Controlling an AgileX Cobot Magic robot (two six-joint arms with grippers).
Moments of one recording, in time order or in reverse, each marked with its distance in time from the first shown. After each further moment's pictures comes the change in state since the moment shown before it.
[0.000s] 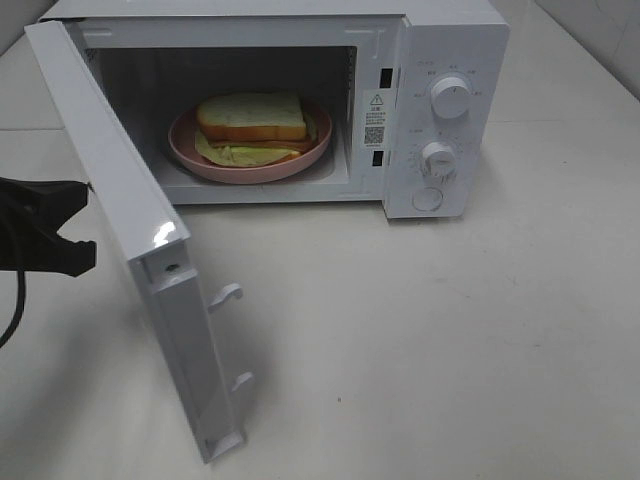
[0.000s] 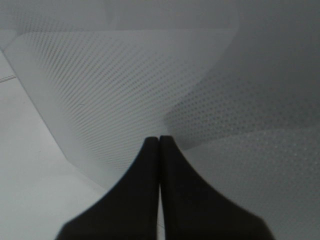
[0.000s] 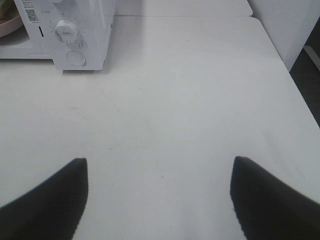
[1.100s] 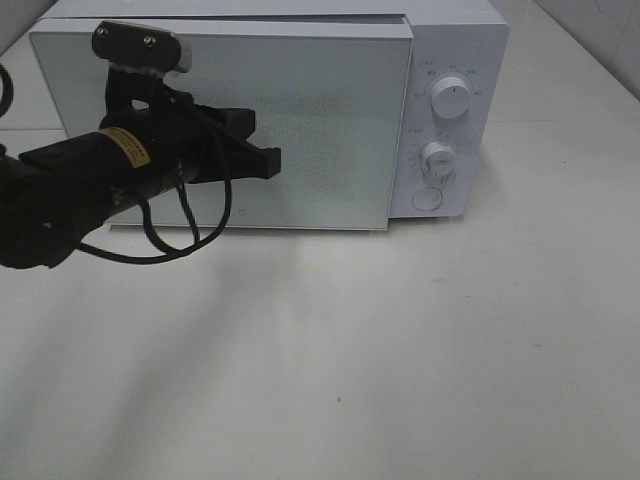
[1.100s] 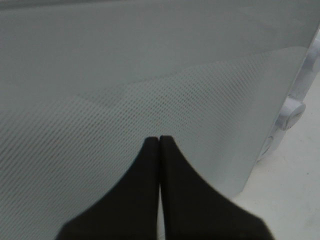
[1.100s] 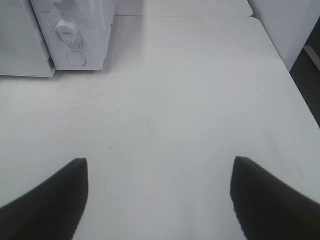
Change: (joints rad) left arm -0.319 0.343 -0.464 -0.263 0.005 -0.002; right arm 0.000 0.000 0.000 0.000 0.000 0.000
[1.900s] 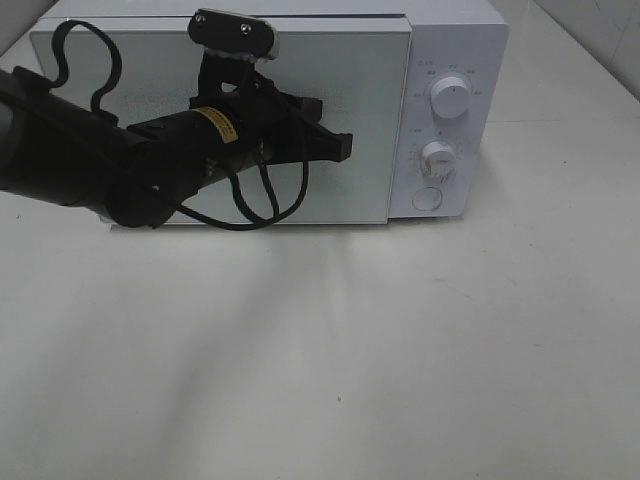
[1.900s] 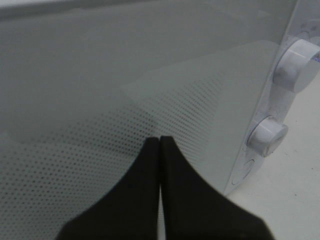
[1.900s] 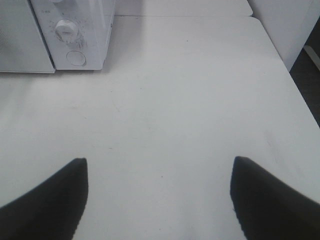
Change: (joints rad) left arm -0.052 0.169 -0.263 -0.029 0.105 0.036; right arm 0.000 0.000 0.000 0.000 0.000 0.000
